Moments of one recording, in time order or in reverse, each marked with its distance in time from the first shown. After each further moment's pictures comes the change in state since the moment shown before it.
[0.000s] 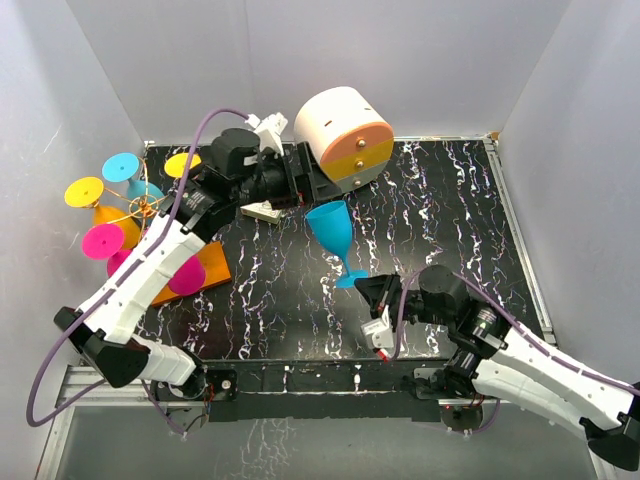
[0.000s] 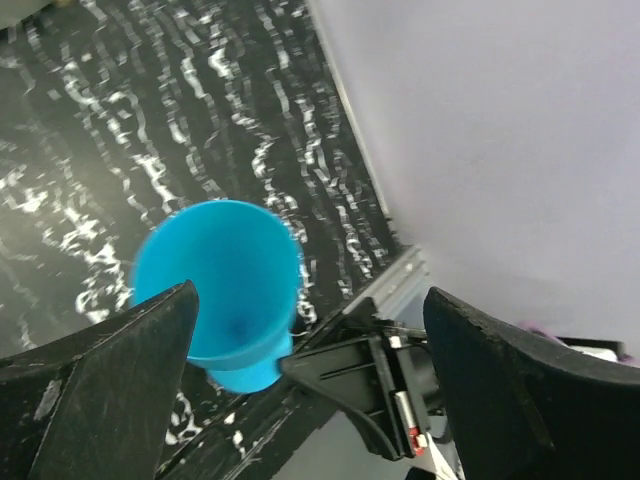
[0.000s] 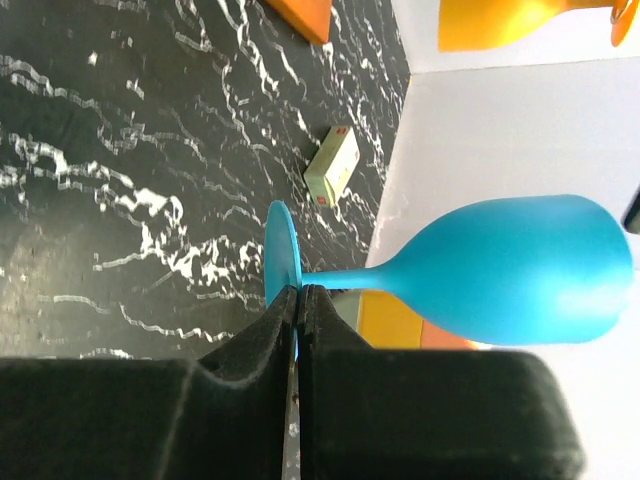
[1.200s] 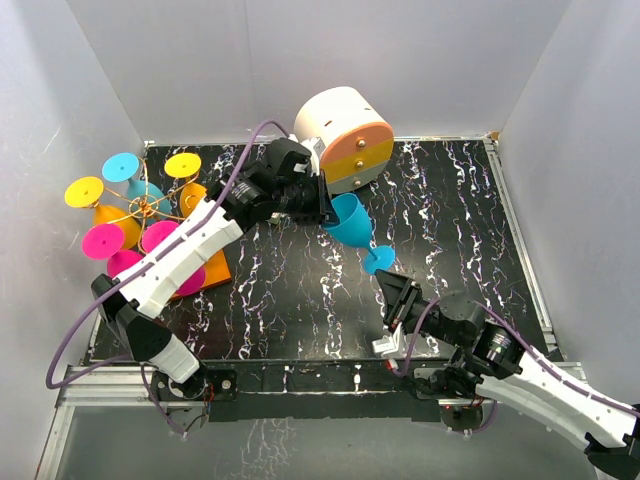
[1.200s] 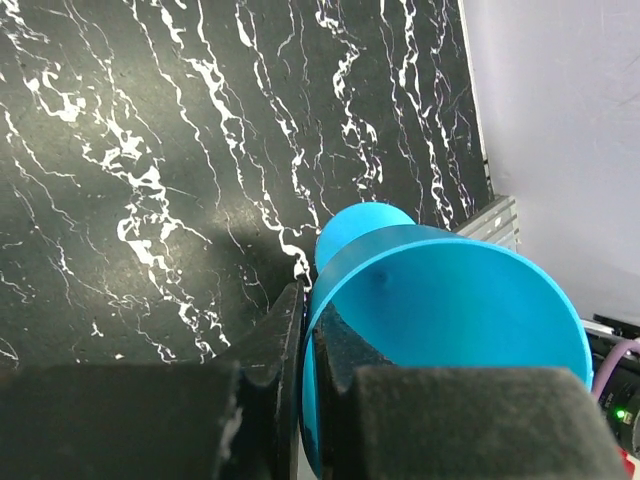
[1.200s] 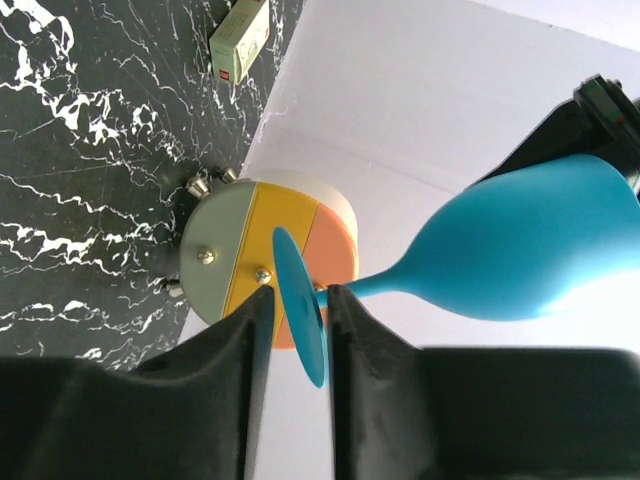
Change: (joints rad) left arm -0.141 0.198 0.099 -0.244 -0.155 0.043; right arm 0.049 -0.312 -0.209 0.029 0.303 -0.411
